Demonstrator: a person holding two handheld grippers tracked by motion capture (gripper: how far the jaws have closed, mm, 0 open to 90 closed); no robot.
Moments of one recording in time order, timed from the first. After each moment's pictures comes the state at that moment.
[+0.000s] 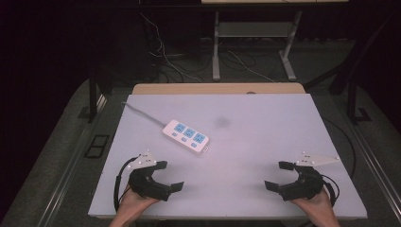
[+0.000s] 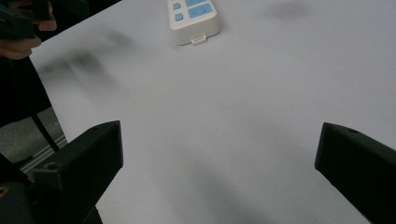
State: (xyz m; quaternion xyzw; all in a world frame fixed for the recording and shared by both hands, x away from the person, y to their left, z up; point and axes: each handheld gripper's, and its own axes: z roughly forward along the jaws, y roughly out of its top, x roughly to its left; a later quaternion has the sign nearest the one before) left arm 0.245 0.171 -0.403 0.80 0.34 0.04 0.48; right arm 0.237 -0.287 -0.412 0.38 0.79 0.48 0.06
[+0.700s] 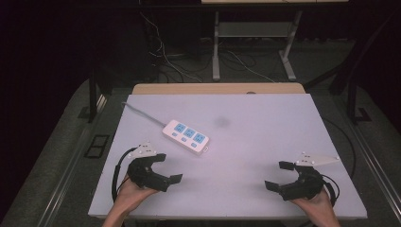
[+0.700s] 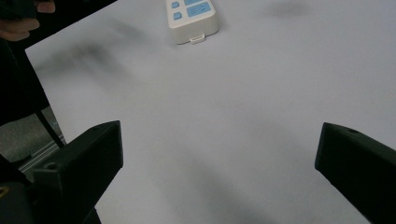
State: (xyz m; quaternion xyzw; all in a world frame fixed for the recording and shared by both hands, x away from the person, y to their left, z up) left arm 0.264 0.173 -0.386 0.82 0.34 0.04 0.47; right arm 0.237 -0.287 -0.412 0.38 0.79 0.48 0.06
